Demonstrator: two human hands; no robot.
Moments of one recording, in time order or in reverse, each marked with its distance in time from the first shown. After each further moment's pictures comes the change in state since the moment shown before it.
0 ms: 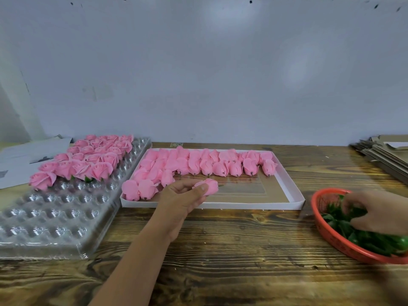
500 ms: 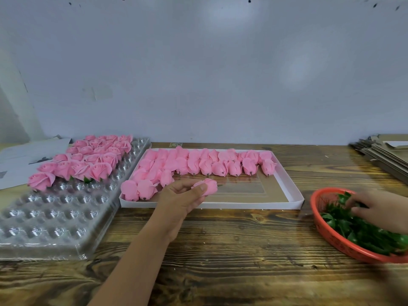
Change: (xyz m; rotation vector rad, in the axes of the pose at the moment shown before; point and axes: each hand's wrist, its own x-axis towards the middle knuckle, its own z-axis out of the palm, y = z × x) left_hand 0.001 0.000 0.000 -0.008 0.003 -0.003; right_hand 0.012 0.019 0.014 0.039 0.027 0.107
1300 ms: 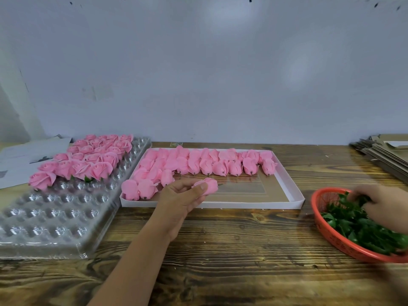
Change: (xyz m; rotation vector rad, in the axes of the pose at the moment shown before) left_hand -0.001 0.001 0.000 -0.046 -0.020 0.000; right_hand -0.004 0.000 0.003 0.072 0.263 0.001
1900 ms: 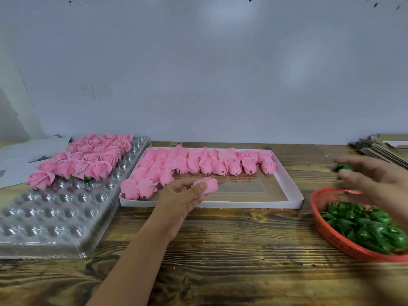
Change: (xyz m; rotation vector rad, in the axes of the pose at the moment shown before) left_hand 0.000 0.001 0.002 -0.036 -0.007 -0.023; right_hand -0.057 -0.070 -0.046 1.135 0.068 -0.149
